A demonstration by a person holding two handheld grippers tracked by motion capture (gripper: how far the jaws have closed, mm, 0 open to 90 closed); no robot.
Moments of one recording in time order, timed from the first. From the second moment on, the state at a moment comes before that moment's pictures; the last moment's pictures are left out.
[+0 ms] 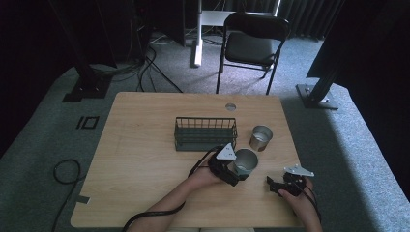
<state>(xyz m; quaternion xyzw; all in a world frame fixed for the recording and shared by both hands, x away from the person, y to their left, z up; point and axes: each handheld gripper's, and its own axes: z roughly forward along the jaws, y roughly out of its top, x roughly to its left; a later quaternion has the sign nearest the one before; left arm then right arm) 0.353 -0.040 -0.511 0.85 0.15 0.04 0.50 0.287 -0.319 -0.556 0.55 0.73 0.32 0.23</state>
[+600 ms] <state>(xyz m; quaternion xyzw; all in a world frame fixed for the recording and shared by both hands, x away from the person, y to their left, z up) 0.358 -0.058 -0.511 0.84 0.15 0.06 0.51 0.287 -0.319 -0.556 0.55 0.74 0.32 0.23</state>
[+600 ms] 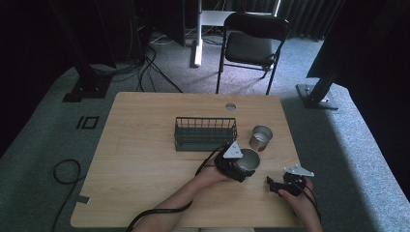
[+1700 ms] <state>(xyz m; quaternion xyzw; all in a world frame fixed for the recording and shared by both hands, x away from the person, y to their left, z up) 0.353 -0.036 -0.461 0.84 0.17 0.08 0.52 0.287 -0.319 -0.556 0.55 0.74 0.32 0.23</state>
